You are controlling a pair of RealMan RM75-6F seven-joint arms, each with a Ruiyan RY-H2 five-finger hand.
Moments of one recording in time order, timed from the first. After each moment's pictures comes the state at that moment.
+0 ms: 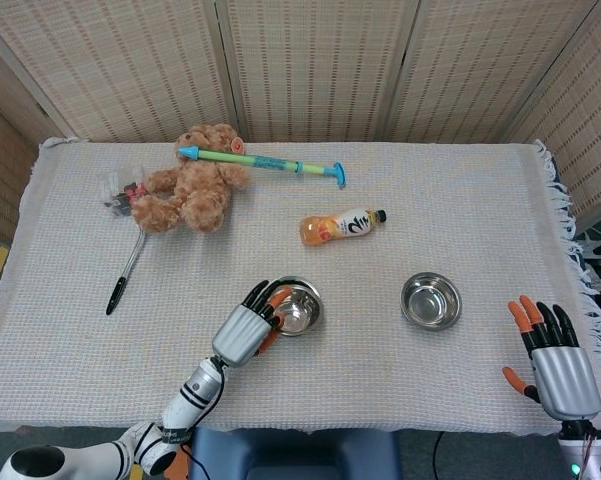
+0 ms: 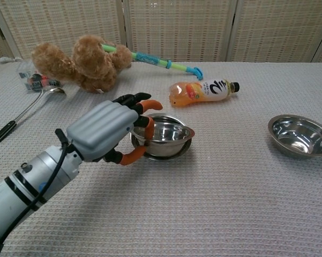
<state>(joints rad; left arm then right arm) -0.65 -2.00 -0.10 -1.00 1.66 1.26 0.25 0.01 -1.20 0.00 -1.61 -1.60 1.55 -0.21</state>
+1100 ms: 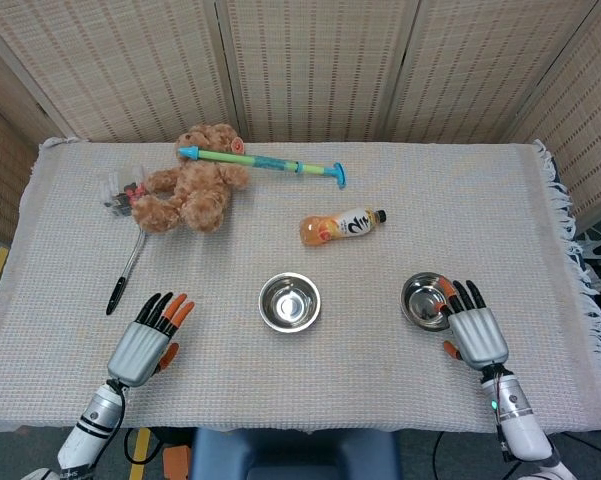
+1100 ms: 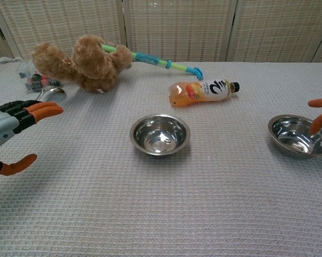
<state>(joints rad) -0.39 -1.57 0.06 -1.27 1.60 1.42 0.26 0.27 -1.44 0.10 -1.44 -1.41 1.14 -0.44</state>
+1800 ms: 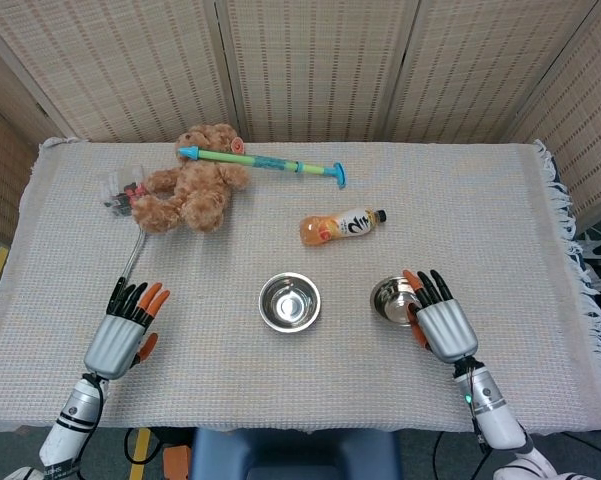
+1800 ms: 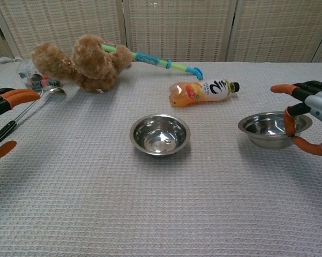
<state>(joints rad) -0.35 -1.54 0.02 -1.22 1.60 1.44 0.17 0.34 -1.49 0.08 -1.45 -1.56 1.24 -0.40</state>
